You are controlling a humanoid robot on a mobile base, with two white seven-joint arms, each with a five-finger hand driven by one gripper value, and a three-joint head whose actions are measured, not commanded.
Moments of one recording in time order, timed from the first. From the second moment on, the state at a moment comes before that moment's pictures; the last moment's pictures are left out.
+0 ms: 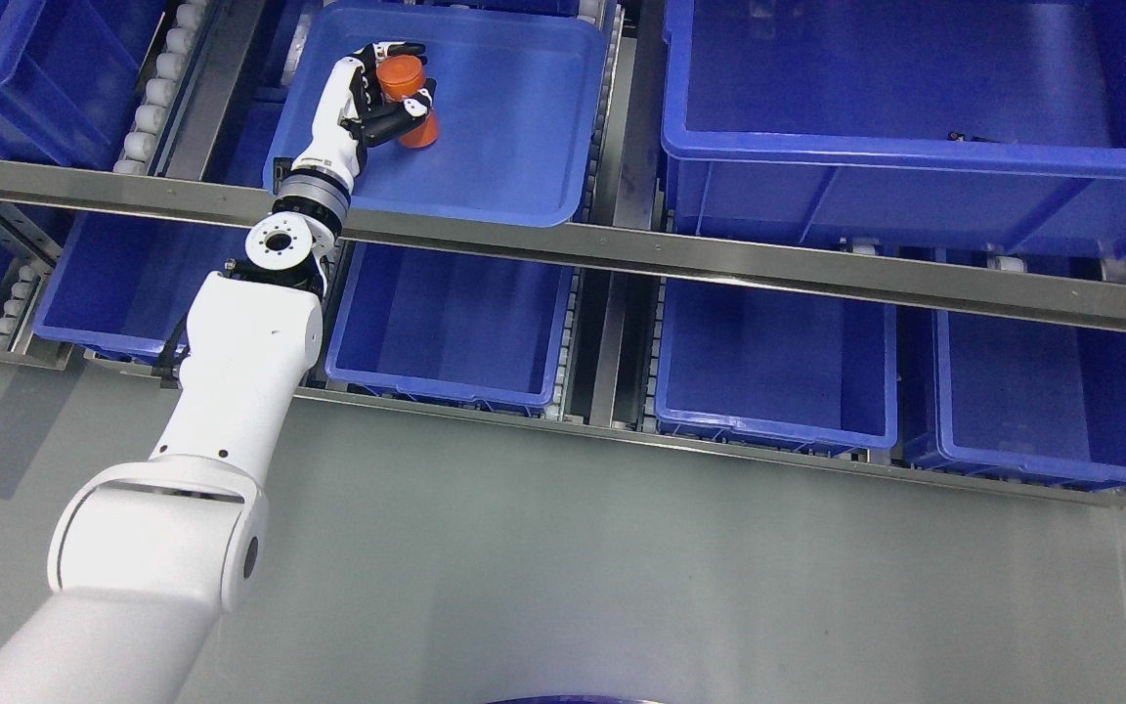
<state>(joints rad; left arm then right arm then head) -0.92 0.05 -0.13 -0.54 0.09 -0.25 -0.09 0.00 0.00 0.00 0.00 0.00 -0.02 -0.03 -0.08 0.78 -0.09</state>
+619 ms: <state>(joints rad) -0.89 0.02 -0.04 -0.61 0.11 -0.49 -0.13 0.00 0.00 0.00 0.00 0.00 -0.03 -0.03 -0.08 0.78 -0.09</state>
